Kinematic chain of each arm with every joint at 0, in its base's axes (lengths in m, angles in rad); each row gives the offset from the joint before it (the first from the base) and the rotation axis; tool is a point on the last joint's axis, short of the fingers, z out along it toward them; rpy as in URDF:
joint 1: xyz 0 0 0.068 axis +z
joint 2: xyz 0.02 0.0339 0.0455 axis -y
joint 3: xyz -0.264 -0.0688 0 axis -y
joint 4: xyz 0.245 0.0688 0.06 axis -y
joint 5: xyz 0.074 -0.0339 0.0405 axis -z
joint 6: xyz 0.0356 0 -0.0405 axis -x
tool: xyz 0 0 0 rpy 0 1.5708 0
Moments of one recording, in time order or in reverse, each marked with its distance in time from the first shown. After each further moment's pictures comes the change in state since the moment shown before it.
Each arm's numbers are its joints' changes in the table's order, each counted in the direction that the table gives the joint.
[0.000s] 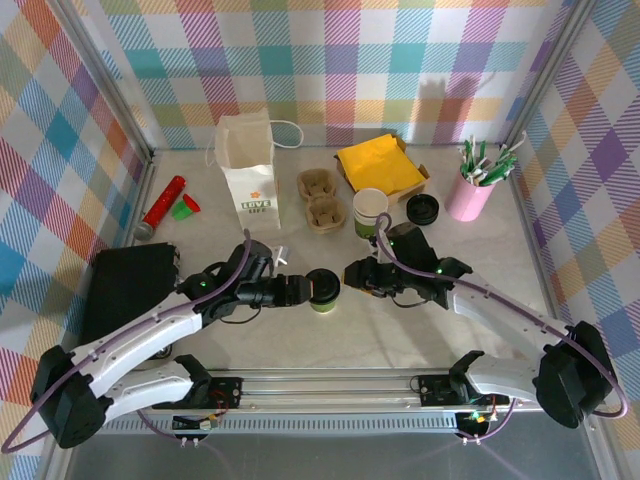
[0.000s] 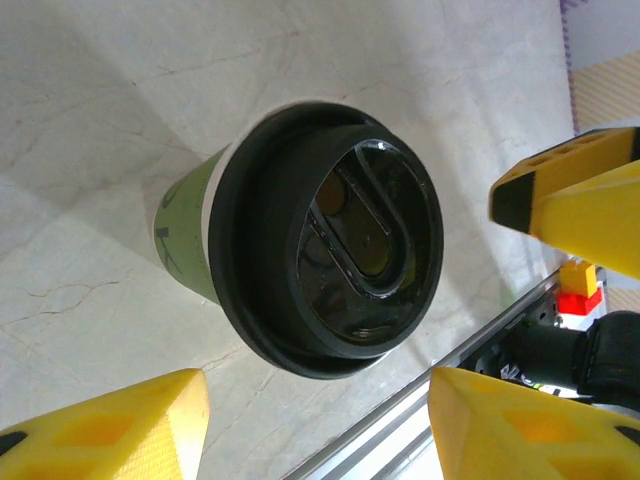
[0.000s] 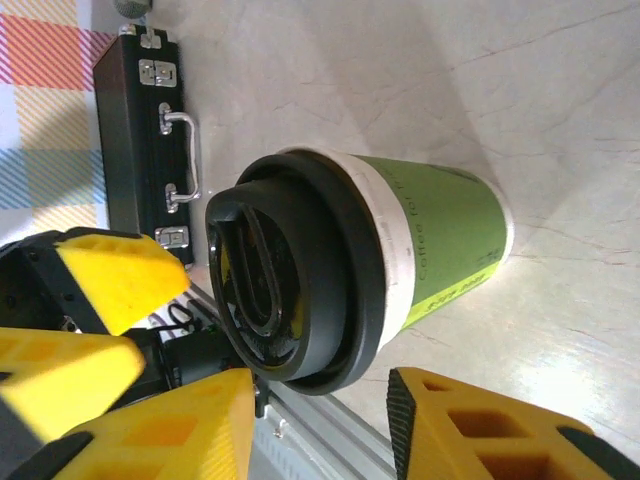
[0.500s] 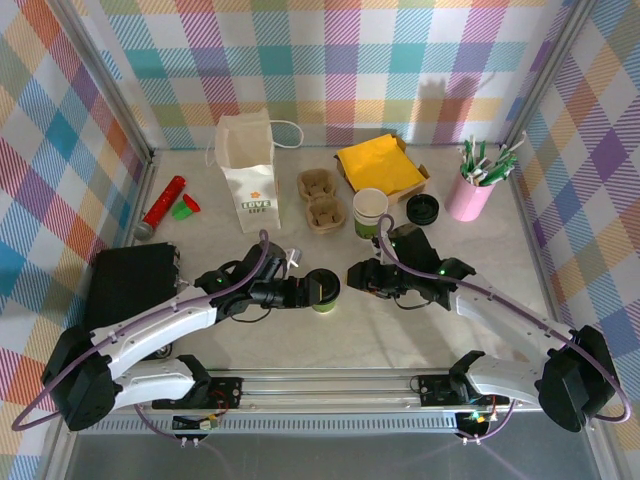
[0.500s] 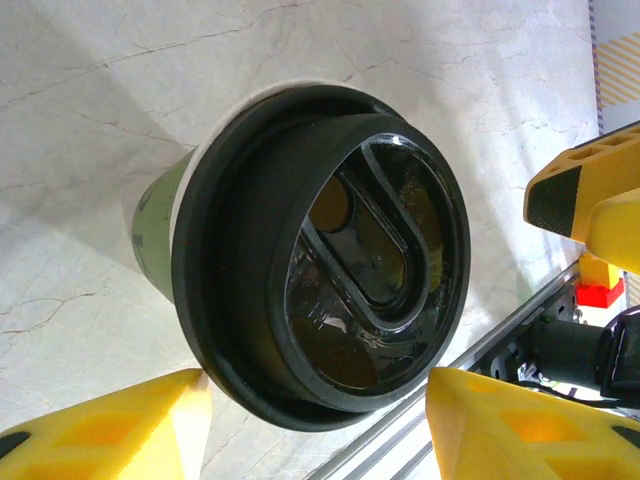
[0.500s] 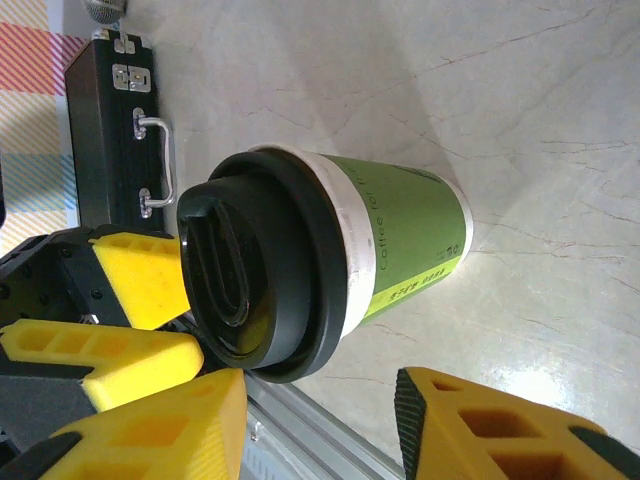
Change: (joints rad) left arm -0.029 -0.087 0.006 0.054 -0.001 0.001; right arm -0.003 0.013 0.000 -0.034 0.023 0.017
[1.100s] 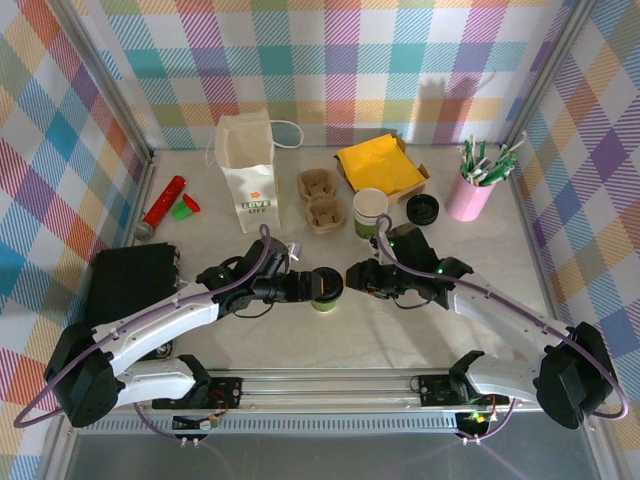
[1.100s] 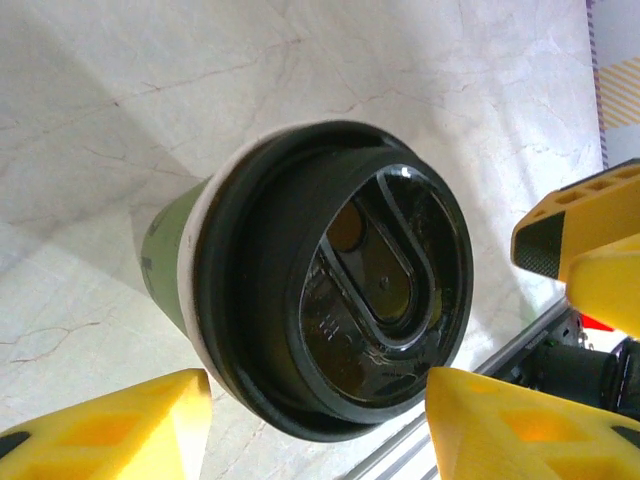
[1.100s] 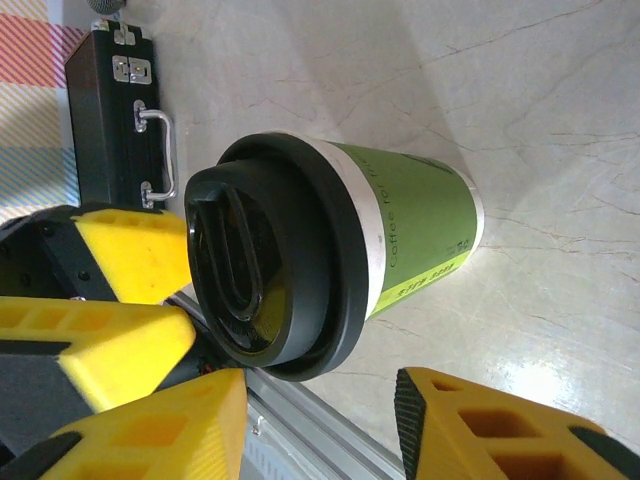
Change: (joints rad) left arm 0.000 -0.021 0.045 -0.013 -0.074 -0.004; right arm 0.000 -0.023 0.000 0.014 -0.022 0.004
